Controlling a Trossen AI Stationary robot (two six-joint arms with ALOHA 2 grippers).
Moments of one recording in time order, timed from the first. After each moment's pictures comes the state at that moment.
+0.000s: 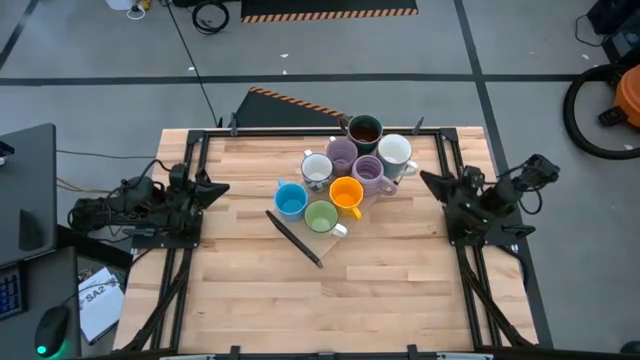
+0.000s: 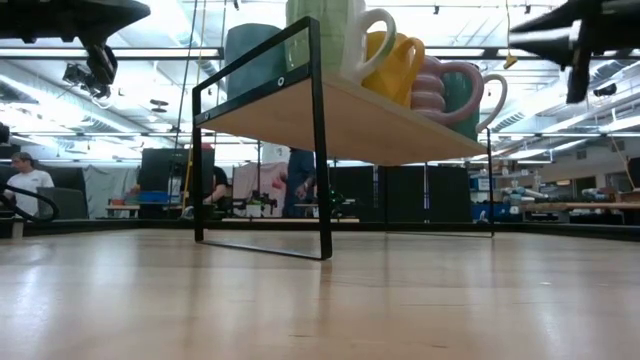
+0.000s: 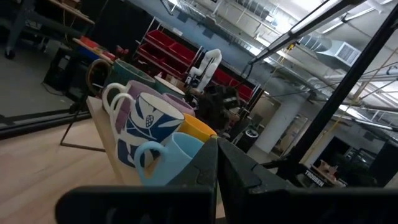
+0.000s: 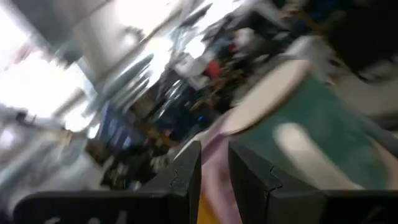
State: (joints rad) left arm -0.04 0.00 0.29 -0.07 -0.24 -0.53; right arm 0.56 0.13 0.13 0.45 1.06 0.40
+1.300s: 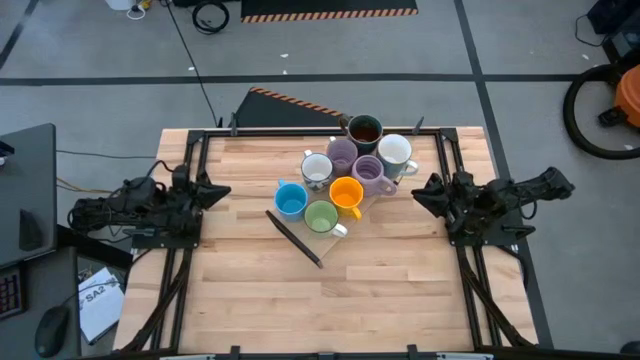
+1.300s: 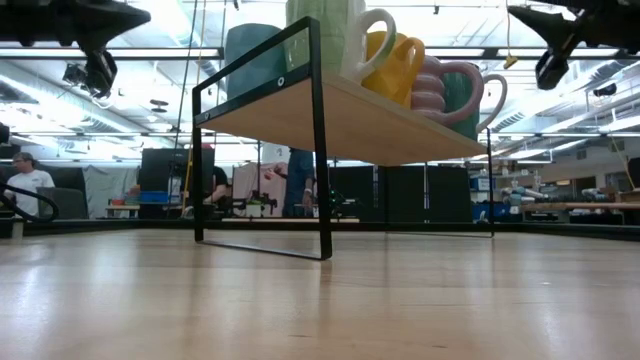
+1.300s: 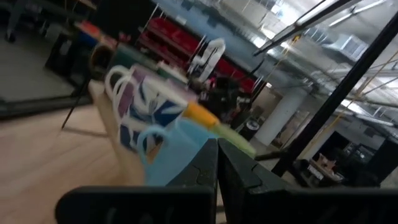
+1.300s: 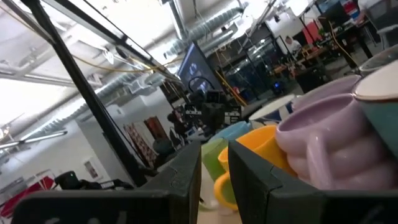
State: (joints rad) left arm -0.04 0.00 0.29 -0.11 -0.23 -0.56; right arm 0.32 0.13 0.13 0.33 0.40 0.42
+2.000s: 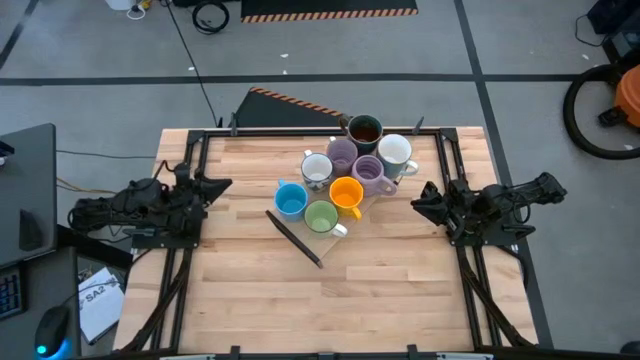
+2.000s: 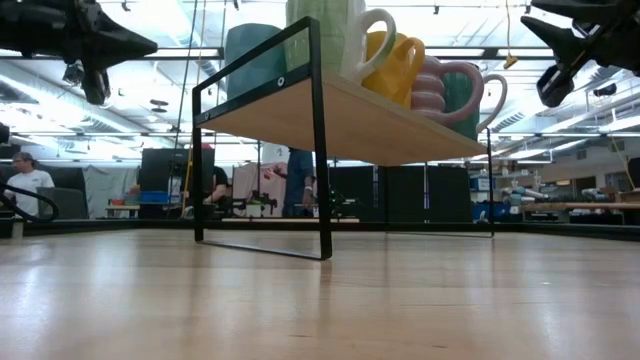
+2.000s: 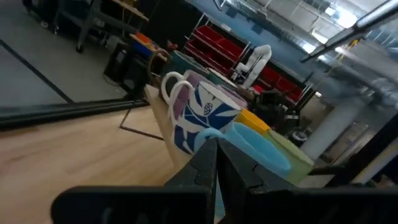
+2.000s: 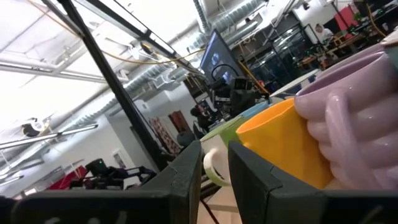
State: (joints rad) left arm -0.04 0.01 0.29 -0.21 -0.42 -0.58; right arm 0.32 0.00 0.01 0.35 0.29 0.45
